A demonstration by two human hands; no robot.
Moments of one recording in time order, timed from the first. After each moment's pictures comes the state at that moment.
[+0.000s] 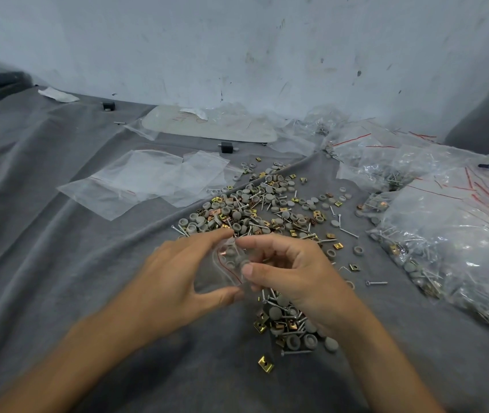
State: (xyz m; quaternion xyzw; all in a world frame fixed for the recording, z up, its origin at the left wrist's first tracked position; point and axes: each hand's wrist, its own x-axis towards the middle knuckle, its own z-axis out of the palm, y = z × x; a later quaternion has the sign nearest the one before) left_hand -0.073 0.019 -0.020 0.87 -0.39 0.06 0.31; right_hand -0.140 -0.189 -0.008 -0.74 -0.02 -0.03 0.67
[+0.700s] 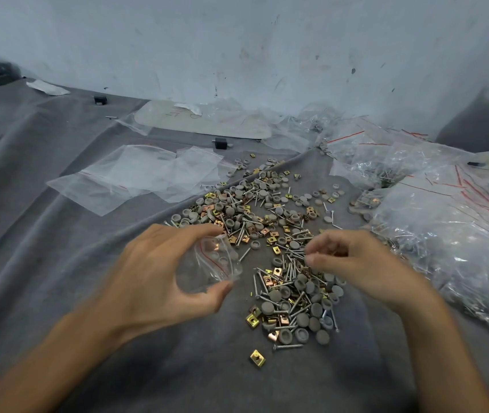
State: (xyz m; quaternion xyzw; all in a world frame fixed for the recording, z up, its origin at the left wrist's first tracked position) left_hand -0.074 0.022 -0.022 0.83 -0.41 0.21 0.33; right_hand -0.155 -0.280 0.009 -0.91 0.08 -0.01 0.41
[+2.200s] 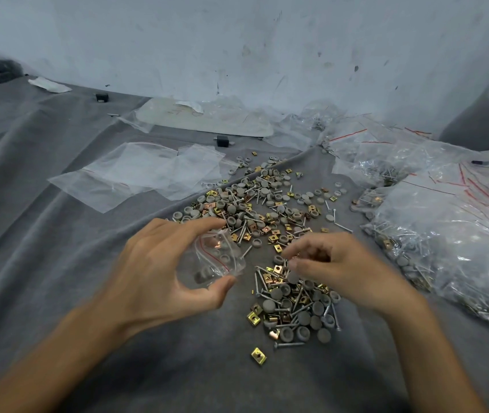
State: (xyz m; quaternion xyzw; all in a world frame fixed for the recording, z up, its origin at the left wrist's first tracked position) left_hand -0.072 0.019 -0.023 0.81 -0.42 0.24 0.33; right_hand -0.151 -0.257 0.002 -0.90 0.00 0.00 0.43
